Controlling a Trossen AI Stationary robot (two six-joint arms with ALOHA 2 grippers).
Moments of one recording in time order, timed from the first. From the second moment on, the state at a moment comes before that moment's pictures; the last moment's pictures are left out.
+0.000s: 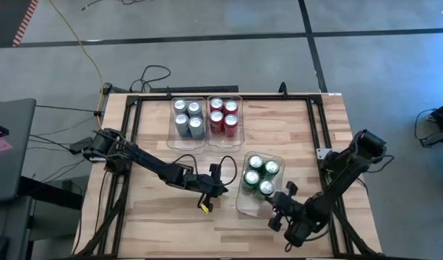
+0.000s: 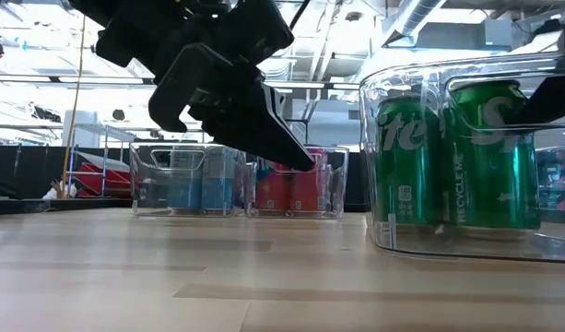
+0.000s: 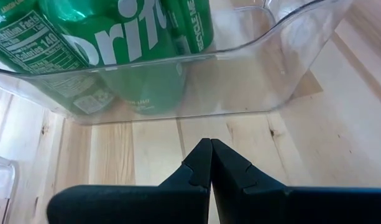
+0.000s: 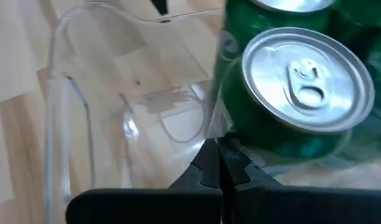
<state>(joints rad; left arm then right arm) -0.30 1.82 0.98 0.23 -0.22 0.12 0.87 1.66 1.01 -0.70 0.82 1.29</state>
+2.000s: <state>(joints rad) -0.43 1.70 0.95 -0.33 -0.45 -0.13 1.03 1.86 1.11 -0.87 0.95 1.71</state>
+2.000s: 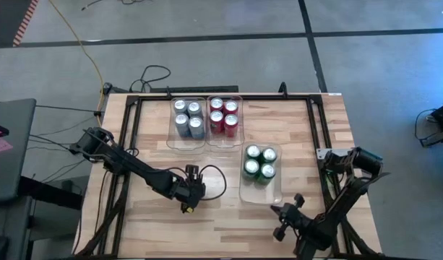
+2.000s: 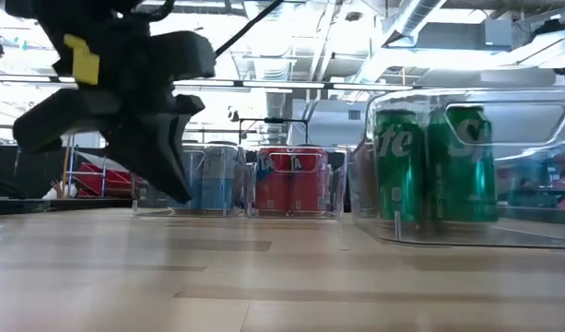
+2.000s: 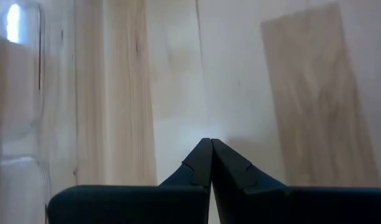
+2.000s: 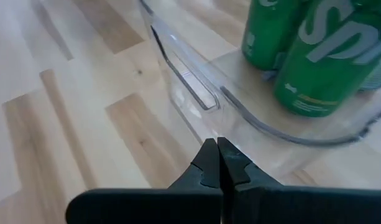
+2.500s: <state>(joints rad) -0.42 1.71 0.88 0.00 -0.44 -0.08 1.01 1.86 1.11 -0.73 0.95 1.55</state>
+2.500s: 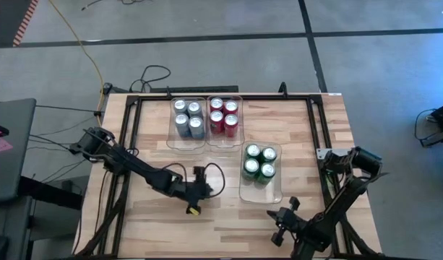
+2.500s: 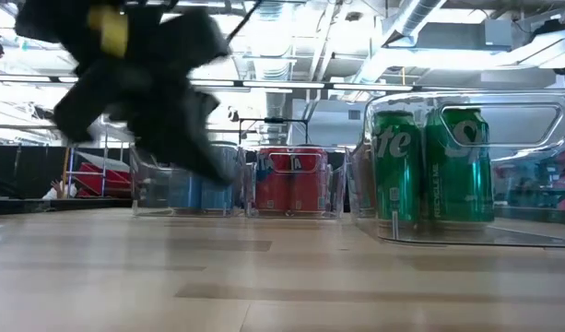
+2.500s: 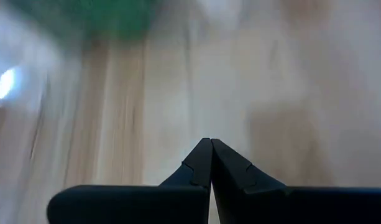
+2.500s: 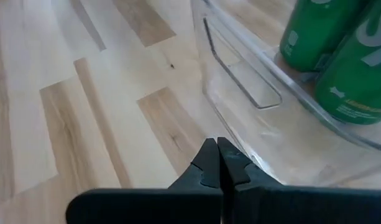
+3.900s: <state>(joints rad) -0.10 2.06 1.08 0.54 -0.20 0.12 1.02 1.79 1.08 -0.71 0.95 1.49</state>
